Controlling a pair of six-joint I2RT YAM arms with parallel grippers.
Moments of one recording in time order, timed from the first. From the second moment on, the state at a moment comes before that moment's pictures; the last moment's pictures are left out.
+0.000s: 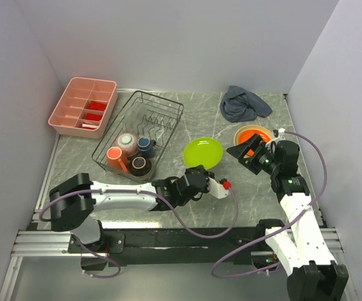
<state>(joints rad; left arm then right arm) -1.26 1.57 0.97 0.14 -0.50 0.76 -0.01 0.77 0.63 -0.32 -0.51 0.79</state>
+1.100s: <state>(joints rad) -1.39 1.73 0.97 0.40 -0.66 0.92 0.11 0.96 0.65 -0.33 -0.43 0.73</state>
